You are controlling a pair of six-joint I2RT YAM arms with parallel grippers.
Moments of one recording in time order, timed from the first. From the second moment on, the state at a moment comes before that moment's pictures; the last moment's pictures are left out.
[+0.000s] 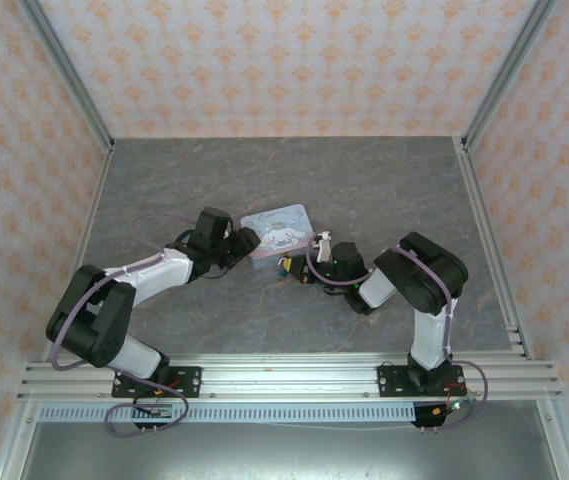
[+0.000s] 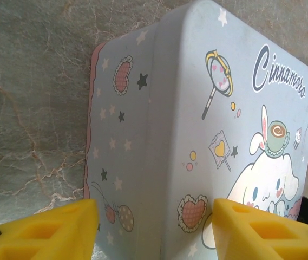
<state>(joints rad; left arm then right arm) -0.39 1.49 0.71 -0.05 0.20 -1.04 0.63 1.91 0.48 1.08 -0.46 0.85</state>
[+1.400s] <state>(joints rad) -0.39 1.02 0.71 -0.42 -0.07 -0.80 0.57 0.86 0.53 -0.23 -0.24 0.59</state>
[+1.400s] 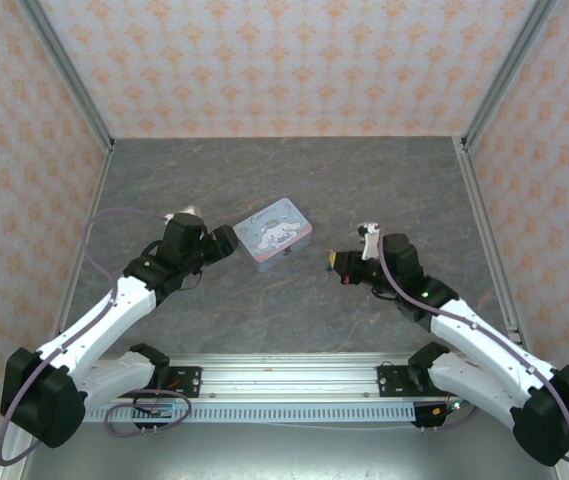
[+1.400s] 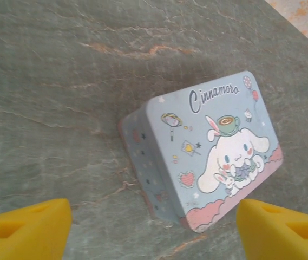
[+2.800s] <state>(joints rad) -0.38 1.00 0.72 -0.33 -0.66 -0.28 0.22 0.89 0.54 -0.17 0.26 0.36</state>
